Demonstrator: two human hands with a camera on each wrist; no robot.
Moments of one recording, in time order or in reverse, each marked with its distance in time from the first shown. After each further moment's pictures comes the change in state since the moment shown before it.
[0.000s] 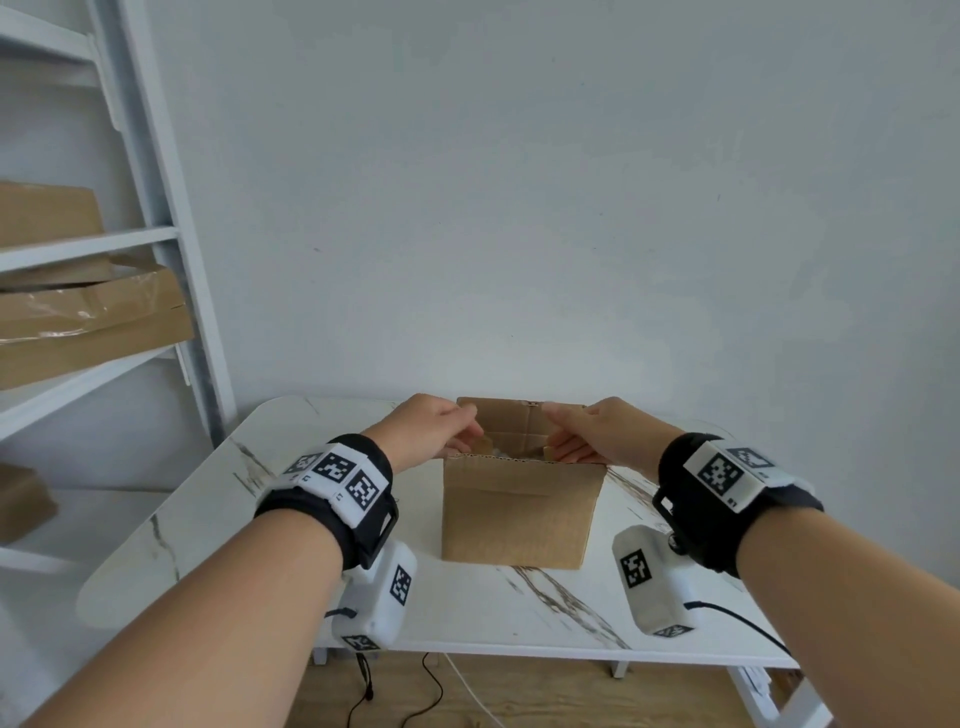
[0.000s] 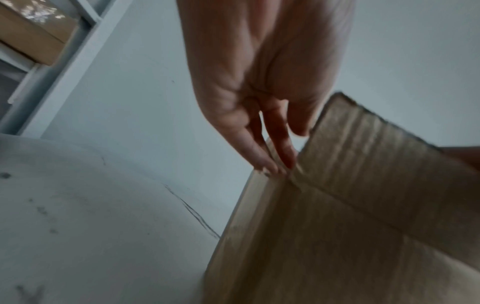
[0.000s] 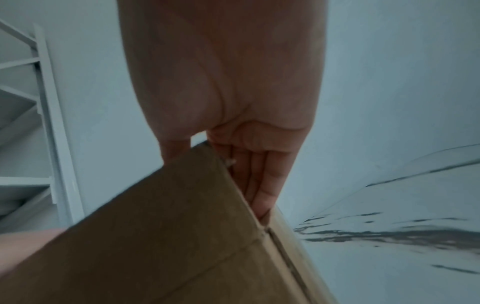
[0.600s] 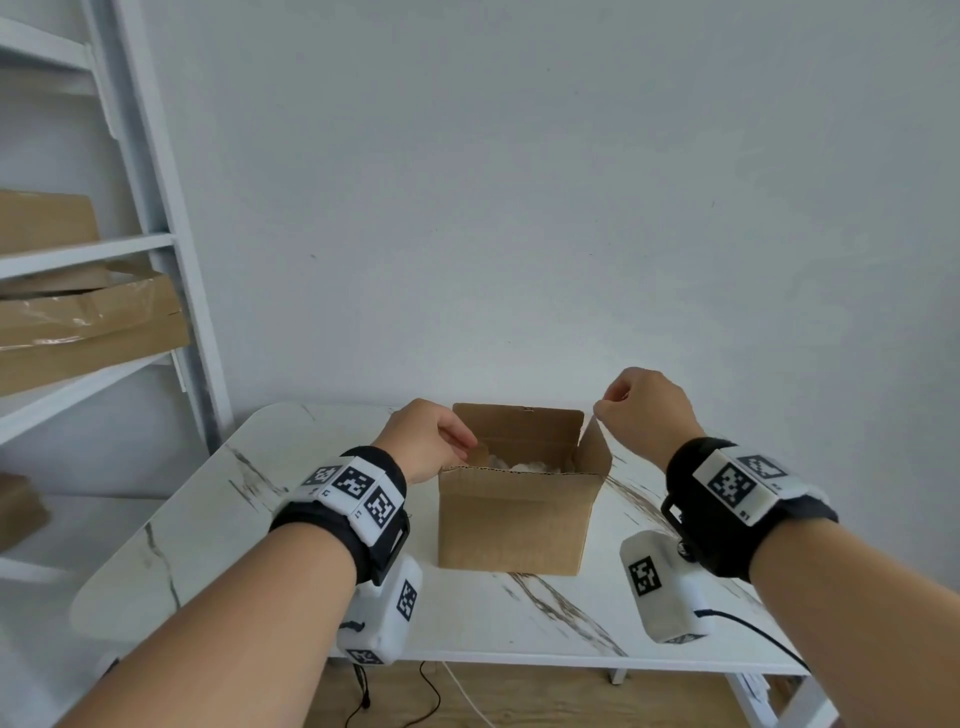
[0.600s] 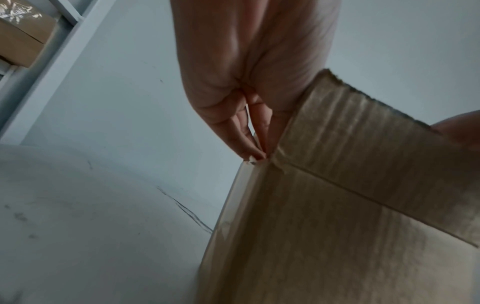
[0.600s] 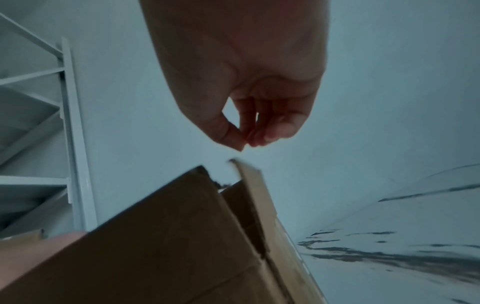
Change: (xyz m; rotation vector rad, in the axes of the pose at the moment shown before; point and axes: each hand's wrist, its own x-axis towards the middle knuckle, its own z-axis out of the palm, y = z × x) left_hand 0.006 -0.008 0.007 0.089 0.111 0.050; right_hand -0.009 -0.006 -0.023 -0.305 0.467 -0.031
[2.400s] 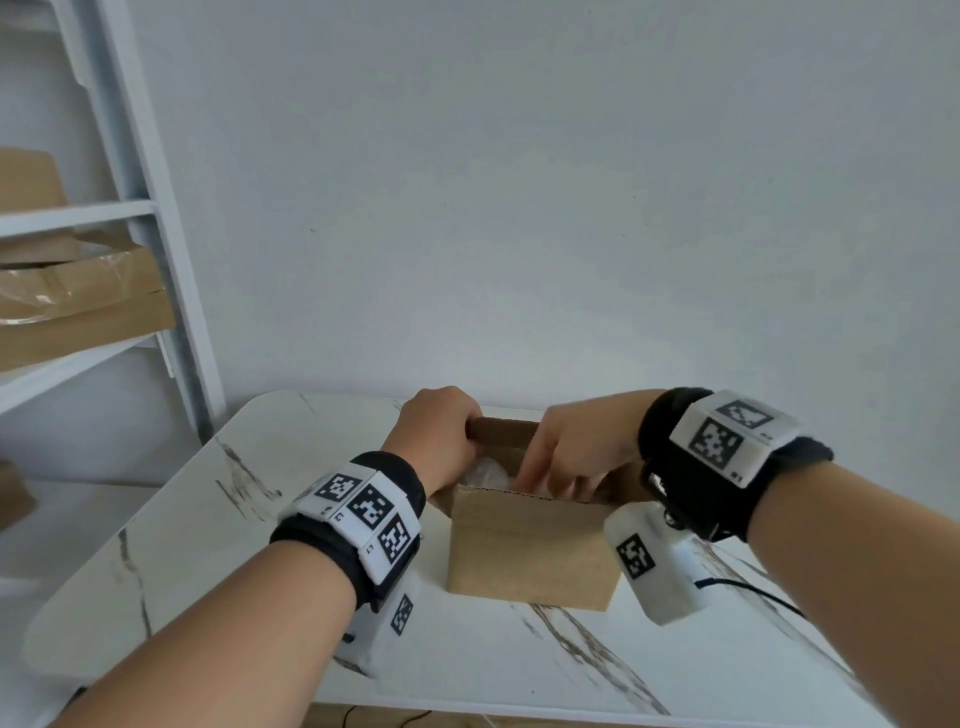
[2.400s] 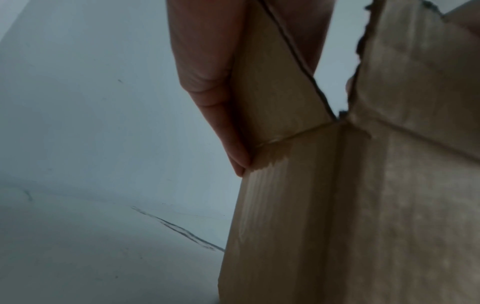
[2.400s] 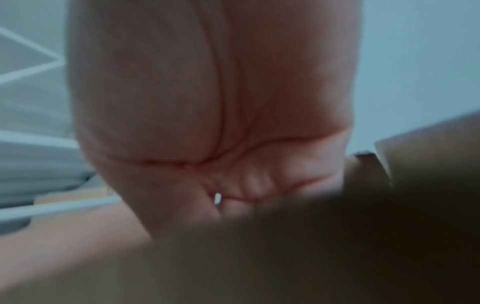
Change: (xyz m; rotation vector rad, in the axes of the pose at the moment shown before) left_hand 0.028 0.002 0.004 0.430 0.134 0.101; right_hand 0.010 -0.072 0.023 -0.355 -0.996 -0.179
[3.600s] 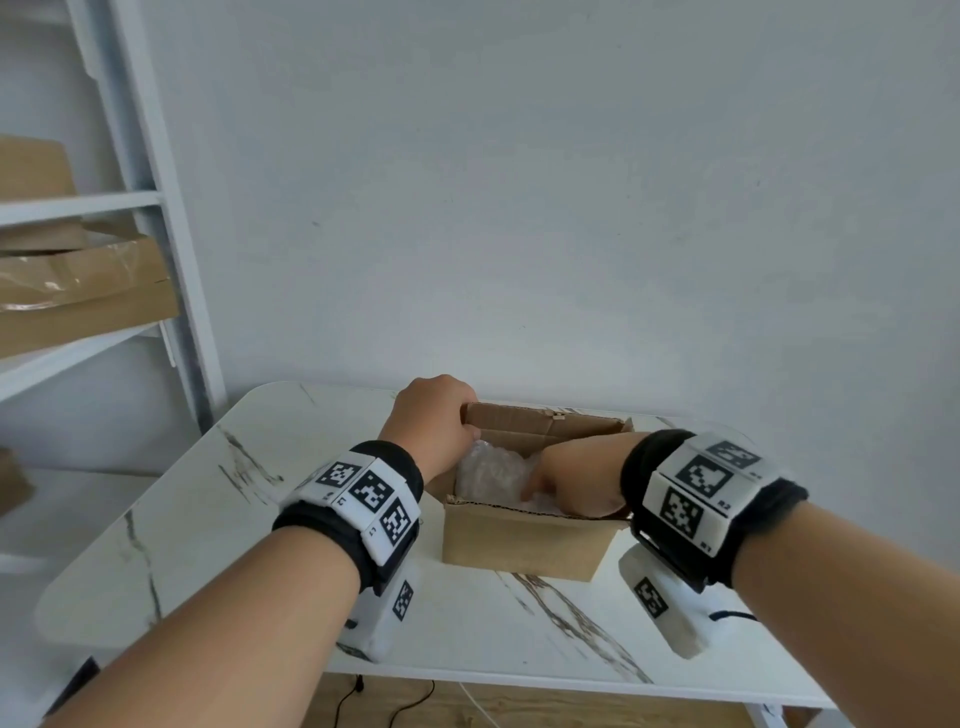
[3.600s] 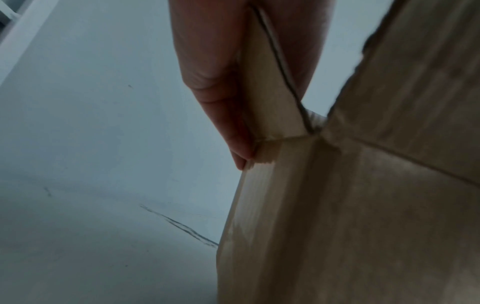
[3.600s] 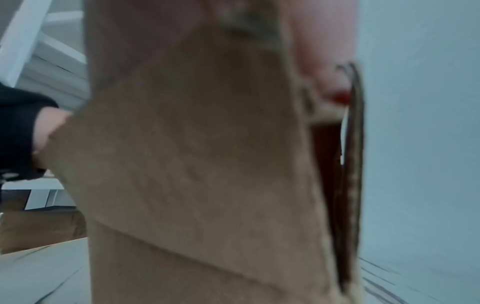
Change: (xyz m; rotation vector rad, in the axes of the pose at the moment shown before) left_hand -0.008 -0.002 -0.002 0.016 0.076 0.062; right_hand 0.003 0.000 0.042 -0.734 0.005 0.065
